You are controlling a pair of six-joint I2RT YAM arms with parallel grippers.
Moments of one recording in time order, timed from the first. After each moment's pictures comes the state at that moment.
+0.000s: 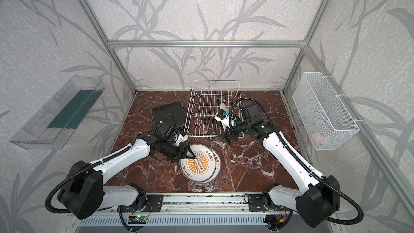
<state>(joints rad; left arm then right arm) -0.48 1.32 0.77 -0.68 0.71 -0.52 0.45 1.23 1.10 -0.61 -0.59 -0.54</state>
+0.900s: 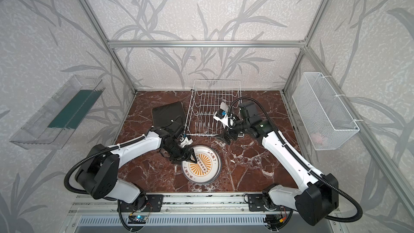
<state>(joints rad) -0.54 1.51 0.90 -0.83 0.65 -0.42 0.46 1.25 1.11 -0.61 -0.58 -0.53</state>
